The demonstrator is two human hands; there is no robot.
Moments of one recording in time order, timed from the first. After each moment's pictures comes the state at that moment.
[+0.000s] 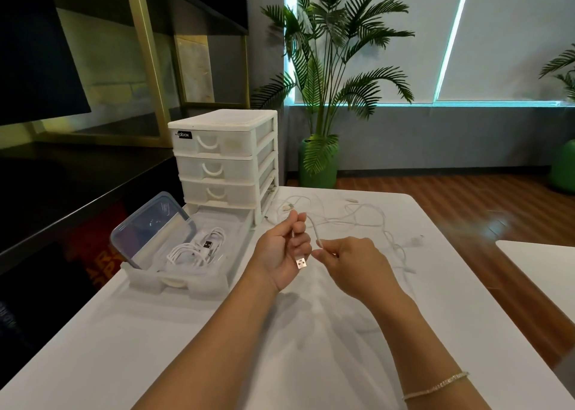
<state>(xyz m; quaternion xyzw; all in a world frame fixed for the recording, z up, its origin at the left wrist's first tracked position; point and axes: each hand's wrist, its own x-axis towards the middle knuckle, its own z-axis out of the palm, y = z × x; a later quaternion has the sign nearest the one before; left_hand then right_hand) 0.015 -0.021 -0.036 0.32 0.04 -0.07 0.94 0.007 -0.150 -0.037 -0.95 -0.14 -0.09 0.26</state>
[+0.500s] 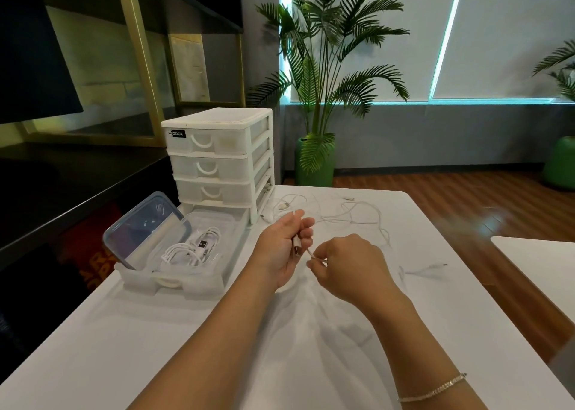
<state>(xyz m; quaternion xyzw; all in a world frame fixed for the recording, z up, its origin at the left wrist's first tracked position) 0.018 -0.029 -0.037 0.49 0.05 0.00 0.87 -0.004 -0.146 -0.028 -0.97 -0.18 -0.12 0.12</state>
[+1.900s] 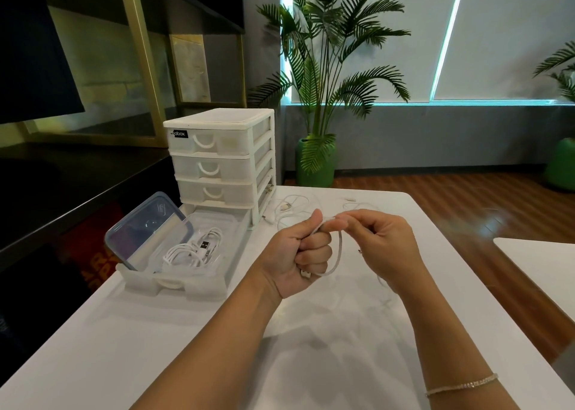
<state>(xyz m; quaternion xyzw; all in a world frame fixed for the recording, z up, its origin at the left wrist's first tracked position) -0.002 -0.031 -0.024 0.40 -0.10 -0.23 0.88 0.002 -0.171 -0.012 -0.81 -0.15 -0.17 0.54</state>
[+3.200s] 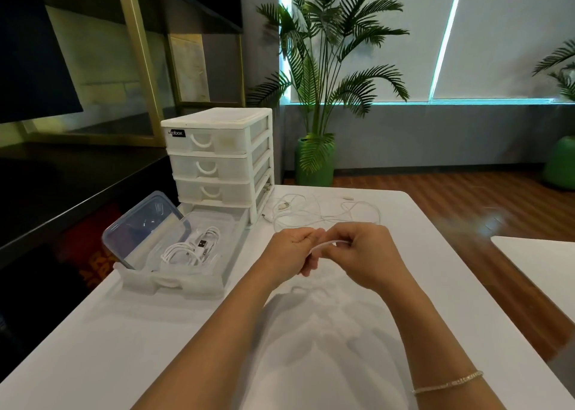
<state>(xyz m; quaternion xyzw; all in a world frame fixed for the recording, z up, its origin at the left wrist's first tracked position) 0.009 -0.026 -0.042 0.84 -0.08 0.02 0.54 0.000 -0.165 -0.020 -0.90 -0.18 -0.12 0.38</state>
